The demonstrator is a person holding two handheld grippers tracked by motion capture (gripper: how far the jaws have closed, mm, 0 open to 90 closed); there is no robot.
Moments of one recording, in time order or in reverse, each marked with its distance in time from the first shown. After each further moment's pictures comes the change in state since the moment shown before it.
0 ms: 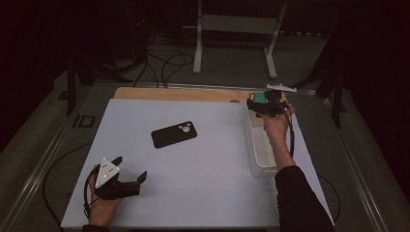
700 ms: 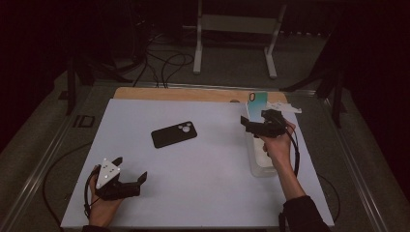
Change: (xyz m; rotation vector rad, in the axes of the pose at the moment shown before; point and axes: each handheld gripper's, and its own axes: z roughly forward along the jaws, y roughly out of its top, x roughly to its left) left arm -0.003 0.000 0.000 0.009 0.006 0.006; right arm 0.036 -0.040 -0.070 -0.083 0.212 -0.099
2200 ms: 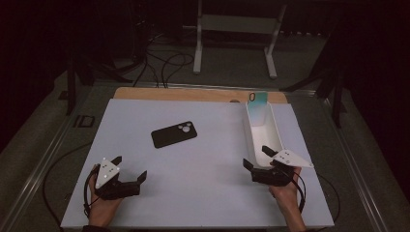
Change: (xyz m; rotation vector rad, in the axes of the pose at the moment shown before) left arm 0.000 0.003 -0.001 -0.013 0.004 0.005; right arm 0.027 -0.101 -0.067 -0.120 0.134 -0.106
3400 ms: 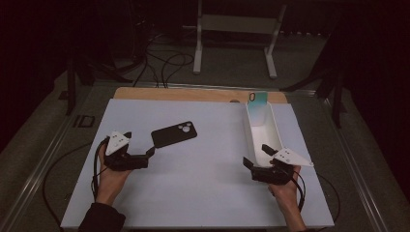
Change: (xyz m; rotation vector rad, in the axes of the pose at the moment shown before) left arm 0.016 0.067 0.047 0.009 -0.041 0.003; right arm -0.003 0.001 0.002 -0.012 0.002 0.009
